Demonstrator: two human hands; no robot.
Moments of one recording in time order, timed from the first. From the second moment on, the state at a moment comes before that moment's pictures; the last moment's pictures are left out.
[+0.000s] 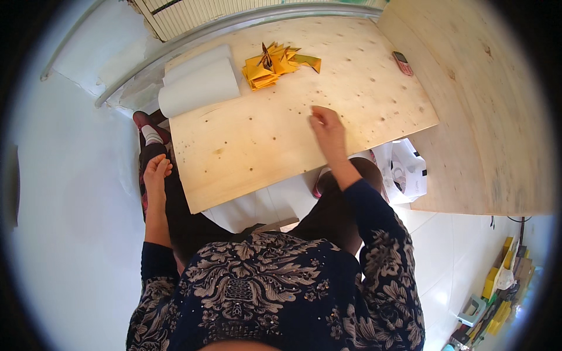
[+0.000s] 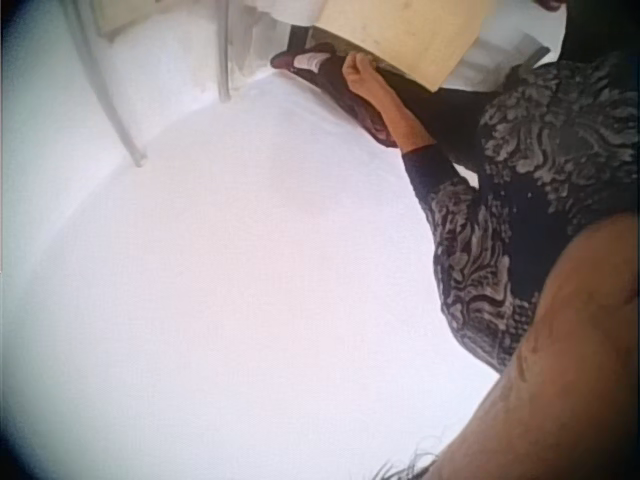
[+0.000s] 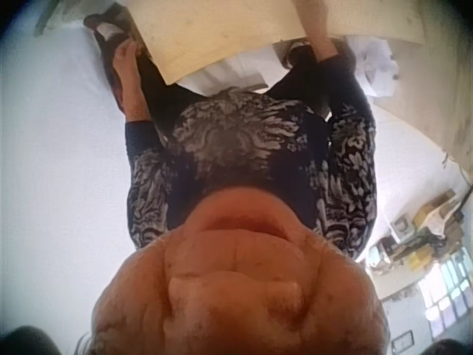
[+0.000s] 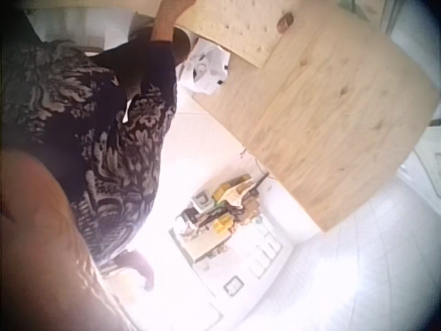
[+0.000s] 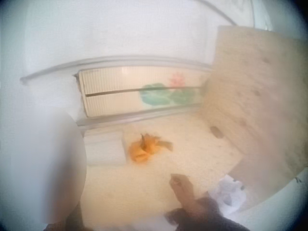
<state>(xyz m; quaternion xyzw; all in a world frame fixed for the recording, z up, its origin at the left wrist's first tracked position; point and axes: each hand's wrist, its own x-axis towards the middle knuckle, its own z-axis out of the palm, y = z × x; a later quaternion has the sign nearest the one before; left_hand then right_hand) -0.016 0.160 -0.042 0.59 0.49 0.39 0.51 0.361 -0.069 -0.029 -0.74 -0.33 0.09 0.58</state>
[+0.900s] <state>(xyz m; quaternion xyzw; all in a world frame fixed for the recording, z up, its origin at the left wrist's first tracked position) 0.012 0.235 -0.051 0.73 0.48 0.38 0.30 0.454 0.140 -0.037 -0.72 -0.60 -0.25 0.25</state>
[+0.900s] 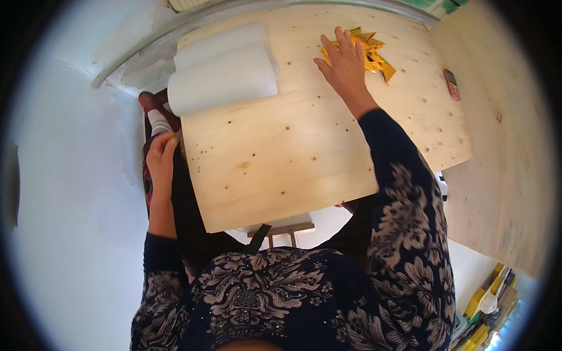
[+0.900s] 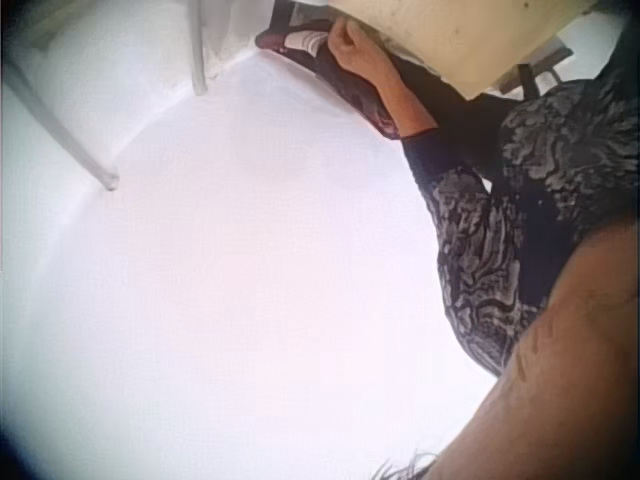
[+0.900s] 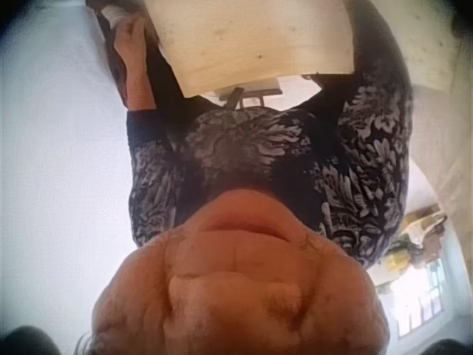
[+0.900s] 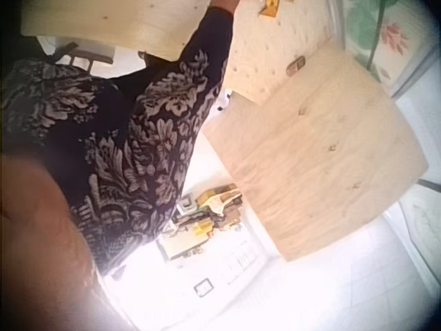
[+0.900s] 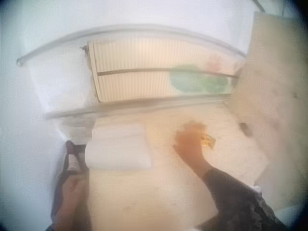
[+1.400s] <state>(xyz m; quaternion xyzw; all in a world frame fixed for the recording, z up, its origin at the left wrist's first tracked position) 0.222 0.245 -0.023 0.98 0.05 0.18 -0.09 0.326 0.014 -0.036 -0.64 -0.42 0.31 0.56</state>
